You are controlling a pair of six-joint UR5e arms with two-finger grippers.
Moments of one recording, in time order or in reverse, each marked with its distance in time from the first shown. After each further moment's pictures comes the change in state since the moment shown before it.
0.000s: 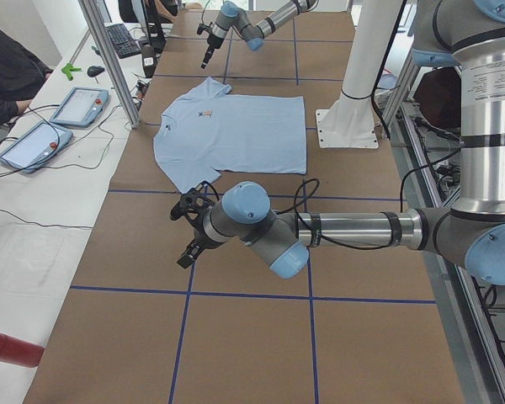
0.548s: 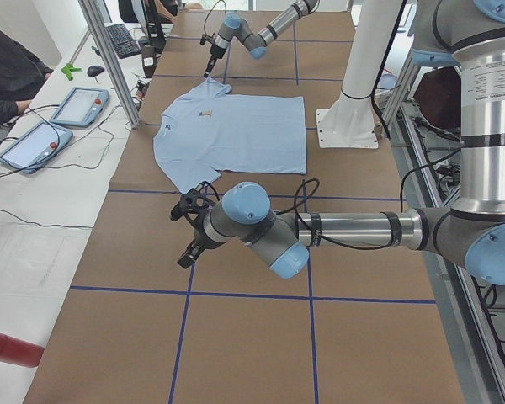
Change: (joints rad) left arm 0.000 0.001 0.001 0.000 -0.002 -0.001; right arm -0.060 0.006 -0.055 0.053 -0.057 0.000
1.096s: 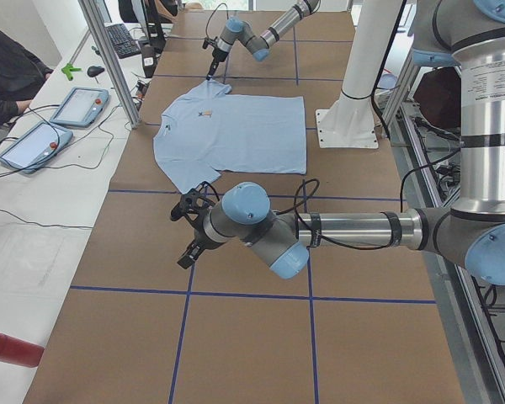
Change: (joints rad) left arm 0.000 0.000 0.001 0.000 0.000 0.000; right arm -0.023 -0.006 -0.002 0.000 -0.023 -0.001
